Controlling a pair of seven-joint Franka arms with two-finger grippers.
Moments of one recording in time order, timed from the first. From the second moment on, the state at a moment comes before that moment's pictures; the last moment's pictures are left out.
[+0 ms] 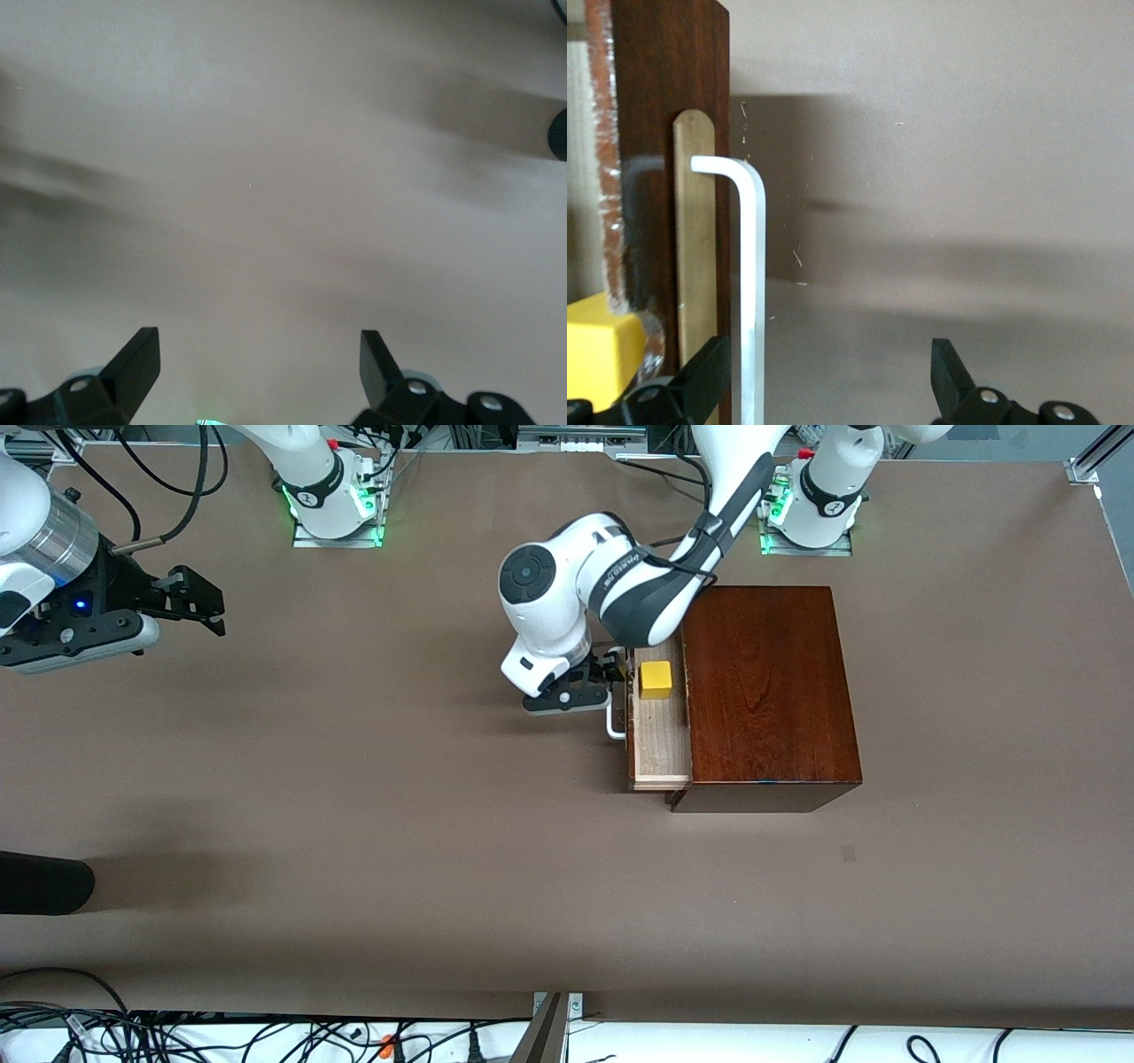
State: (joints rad) left arm -0.77 0.69 -0.08 -1.29 0.12 1.81 -0.95; right arm 0.27 0.07 -0.12 -1.48 -0.01 1.50 -0.13
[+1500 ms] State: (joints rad) left arm -0.13 0.28 -0.07 -1.20 0.05 1.34 -0.04; right arm 0.28 0.07 -0.11 -1.48 -0.01 1.49 -0.13
